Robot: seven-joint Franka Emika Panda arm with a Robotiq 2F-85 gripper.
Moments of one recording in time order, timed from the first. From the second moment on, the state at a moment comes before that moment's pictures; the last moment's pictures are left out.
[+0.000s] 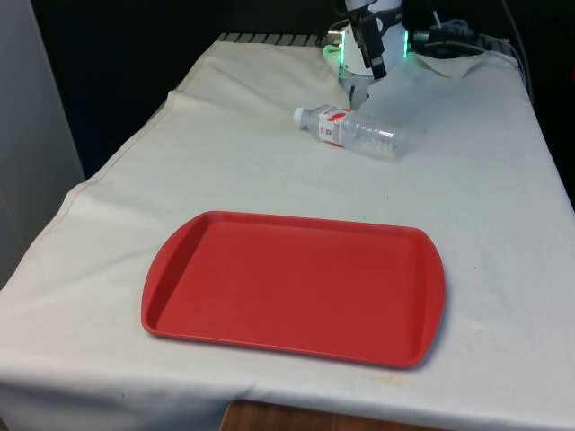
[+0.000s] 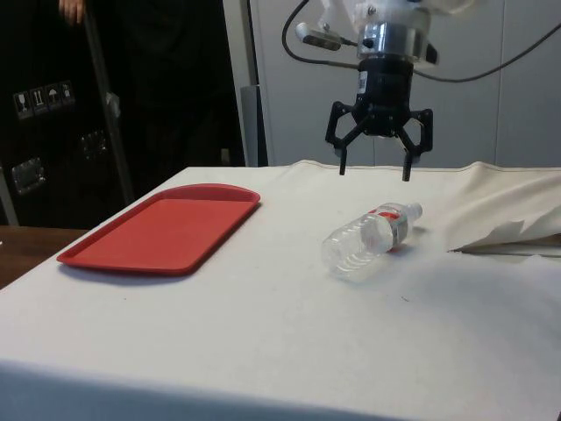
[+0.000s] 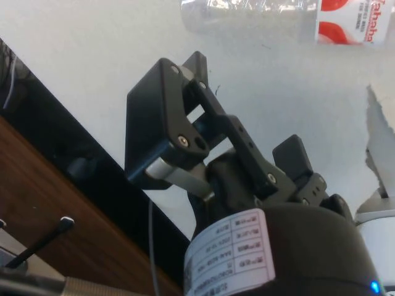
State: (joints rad) arm 0.08 -0.35 -0.18 -2.90 0.49 2.58 0.80
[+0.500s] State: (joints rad) arm 0.08 -0.32 -0.18 -2.90 0.57 2.59 0.80
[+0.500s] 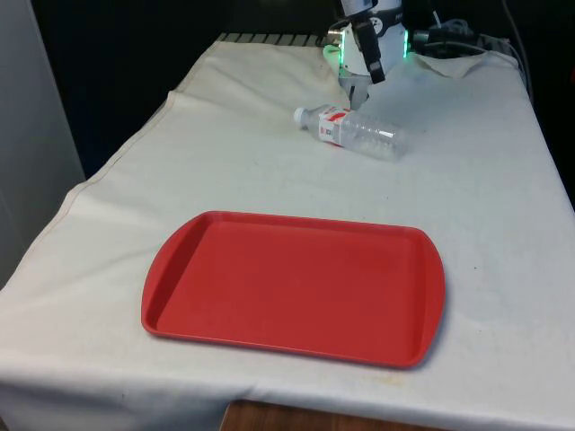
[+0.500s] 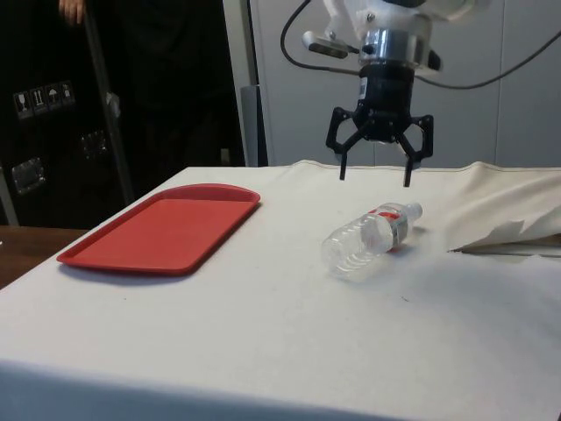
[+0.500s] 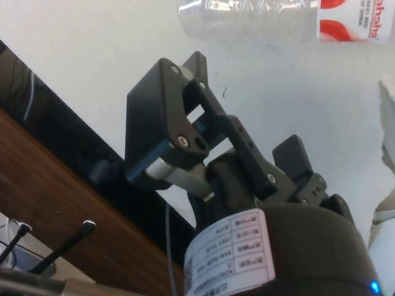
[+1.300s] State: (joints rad) arm 0.08 -0.27 -0.18 -2.90 0.69 2.61 0.80
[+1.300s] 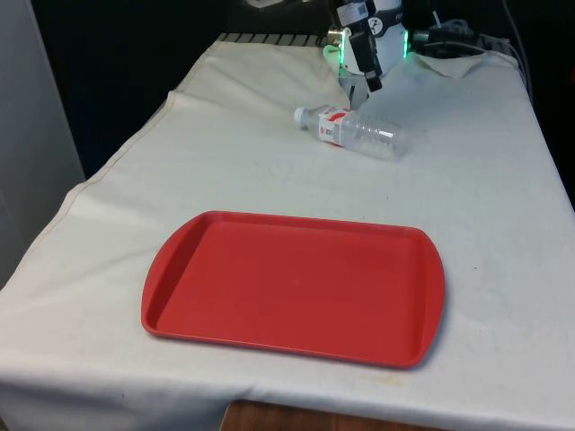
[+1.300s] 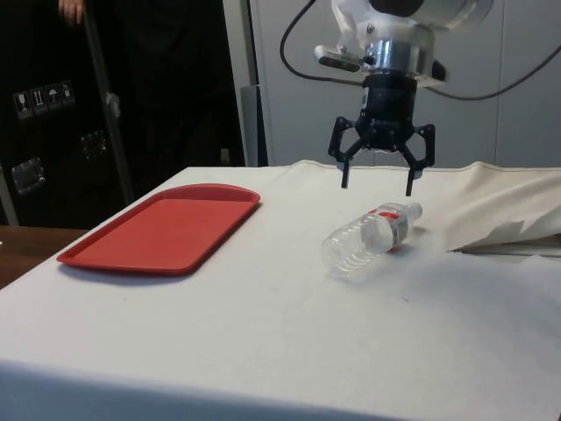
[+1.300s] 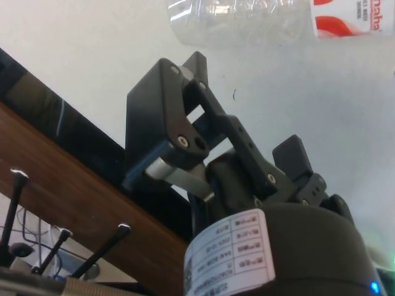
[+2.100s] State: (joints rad) arm 0.08 -0.22 -0.18 -2.89 0.80 2.62 0.80
